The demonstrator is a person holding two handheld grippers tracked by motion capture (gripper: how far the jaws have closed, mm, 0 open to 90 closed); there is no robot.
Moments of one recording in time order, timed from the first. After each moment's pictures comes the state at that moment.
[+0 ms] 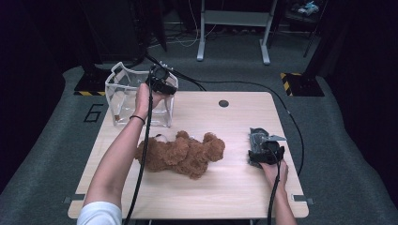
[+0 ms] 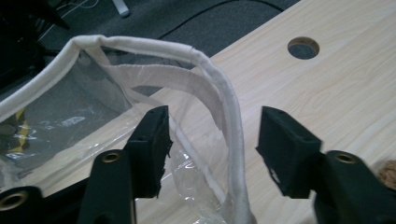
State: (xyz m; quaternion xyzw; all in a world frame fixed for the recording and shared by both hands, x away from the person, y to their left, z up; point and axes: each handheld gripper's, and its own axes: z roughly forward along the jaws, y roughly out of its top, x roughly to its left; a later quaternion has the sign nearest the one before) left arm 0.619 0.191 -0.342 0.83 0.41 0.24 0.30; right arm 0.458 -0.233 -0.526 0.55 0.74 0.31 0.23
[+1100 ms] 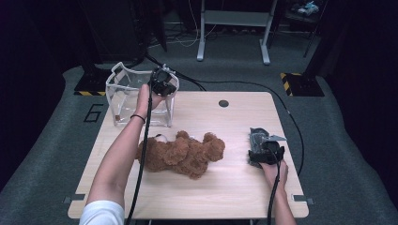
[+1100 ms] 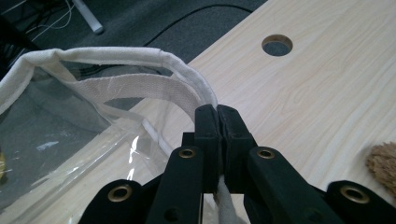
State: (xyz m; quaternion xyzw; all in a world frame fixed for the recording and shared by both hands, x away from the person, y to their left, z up) left arm 0.622 0.187 -0.353 0.85 0.35 0.23 0.33; right arm 0.458 -0.234 -0.527 0.55 0.74 0.31 0.23
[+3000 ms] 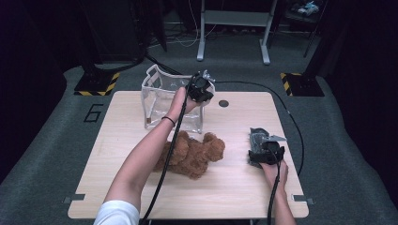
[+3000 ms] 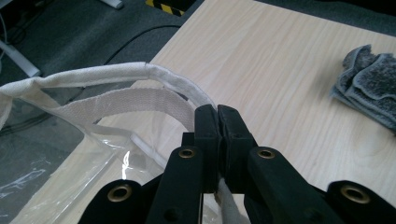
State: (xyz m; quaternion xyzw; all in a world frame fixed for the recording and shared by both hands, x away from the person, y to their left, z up) left arm 0.601 0.065 -0.351 0.89 0.24 0.18 0.35; right arm 0.457 -0.233 -0.526 0.56 0.74 0.31 0.23
